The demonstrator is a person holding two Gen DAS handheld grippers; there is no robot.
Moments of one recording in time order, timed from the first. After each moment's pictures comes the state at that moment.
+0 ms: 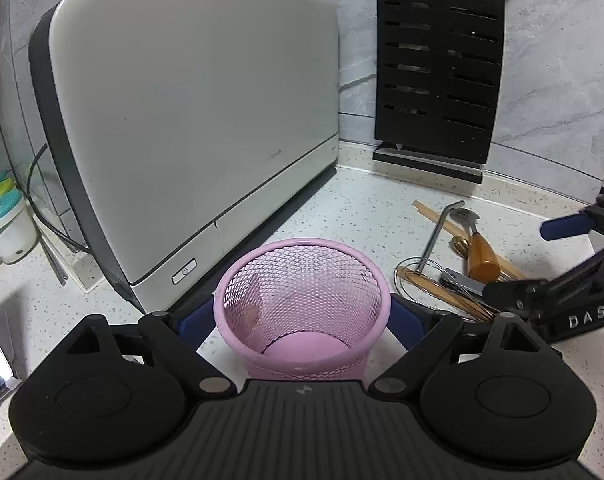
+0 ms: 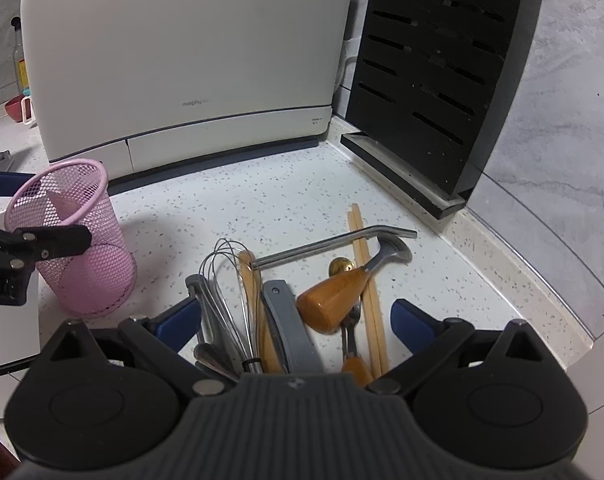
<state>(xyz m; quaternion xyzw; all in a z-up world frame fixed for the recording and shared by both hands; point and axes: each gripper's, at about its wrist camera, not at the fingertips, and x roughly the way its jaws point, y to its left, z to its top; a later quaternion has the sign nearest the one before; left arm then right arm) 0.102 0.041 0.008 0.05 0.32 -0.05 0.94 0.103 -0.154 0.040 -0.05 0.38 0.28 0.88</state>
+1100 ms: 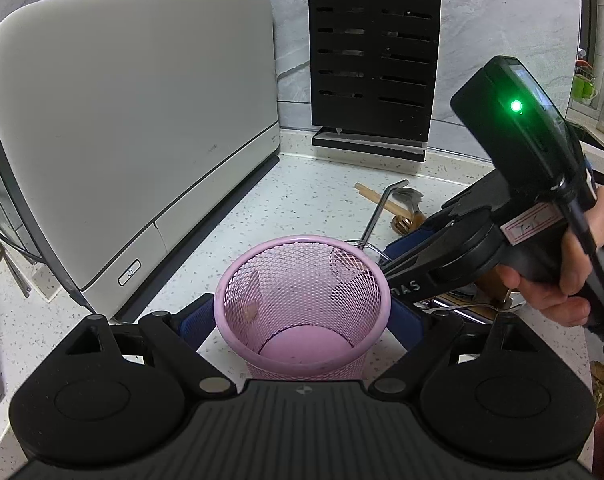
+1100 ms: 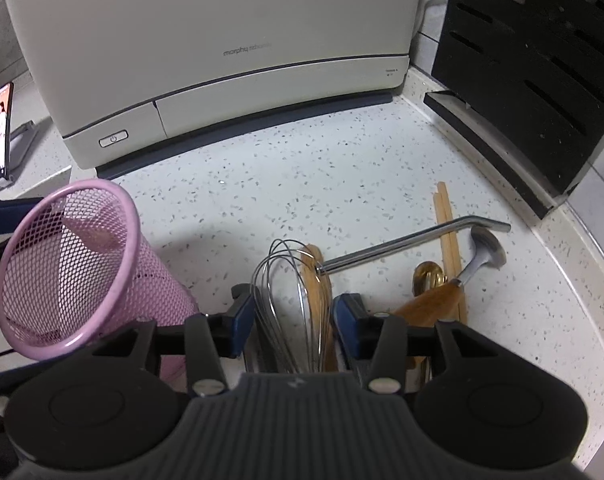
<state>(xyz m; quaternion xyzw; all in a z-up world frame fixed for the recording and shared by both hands) 0.095 0.014 0.013 0.07 0.34 -0.11 0.93 0.149 -0.097 0.019 -0.06 0.46 0.35 0.81</state>
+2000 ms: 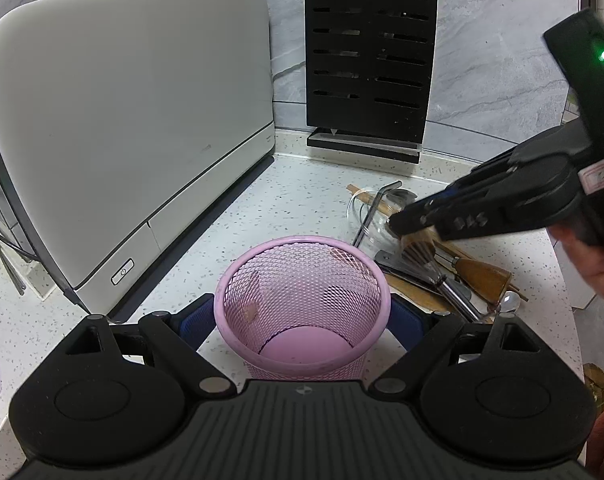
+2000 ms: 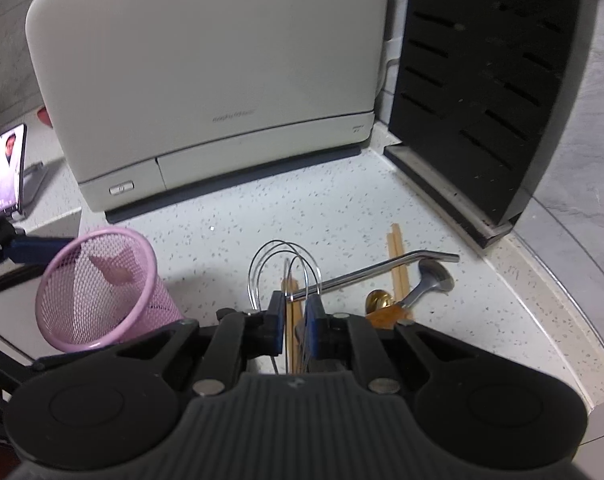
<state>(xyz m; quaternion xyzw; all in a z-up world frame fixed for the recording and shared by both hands) 0.095 0.013 0.012 0.06 0.34 -0.12 0.93 0.136 -0.144 0.051 -0.02 0.40 0.34 0.85</state>
